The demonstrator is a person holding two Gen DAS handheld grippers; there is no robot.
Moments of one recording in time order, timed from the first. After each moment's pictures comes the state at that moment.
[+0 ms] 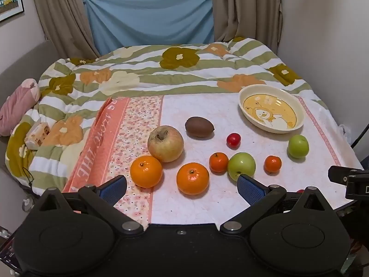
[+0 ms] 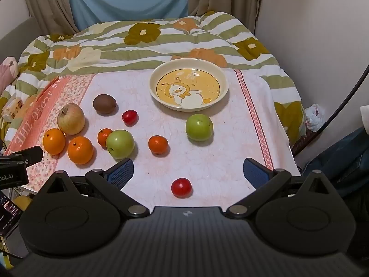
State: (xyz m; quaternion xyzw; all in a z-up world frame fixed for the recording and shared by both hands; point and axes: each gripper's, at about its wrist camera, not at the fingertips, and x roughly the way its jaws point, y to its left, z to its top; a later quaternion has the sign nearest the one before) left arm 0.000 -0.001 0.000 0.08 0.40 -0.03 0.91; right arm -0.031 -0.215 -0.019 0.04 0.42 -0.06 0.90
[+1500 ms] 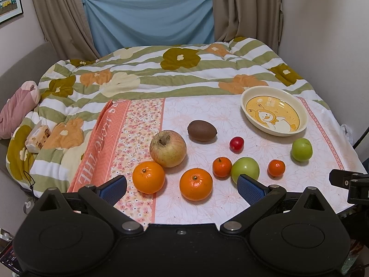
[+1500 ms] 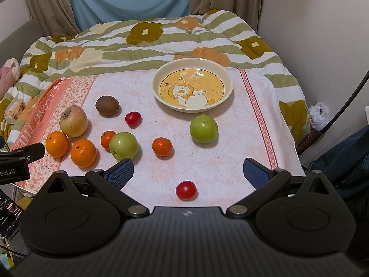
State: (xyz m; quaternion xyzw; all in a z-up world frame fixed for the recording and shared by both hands) left arm 0.008 0.003 0.001 0.07 0.40 -0.04 0.91; right arm -0.025 -0.214 -0.019 0.04 0.42 -0.06 0.90
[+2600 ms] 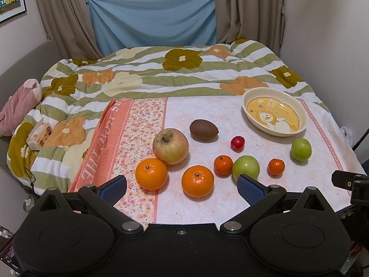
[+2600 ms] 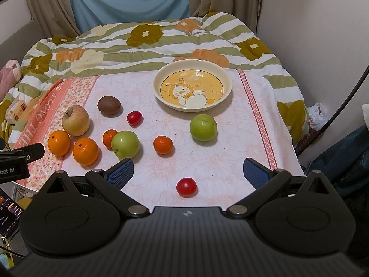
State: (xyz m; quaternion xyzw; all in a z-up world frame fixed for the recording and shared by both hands) left arm 0.000 0.011 0.004 0.06 0.40 -0.03 0.91; right arm -0.032 -0.211 -0.015 0.04 0.42 -0.06 0.90
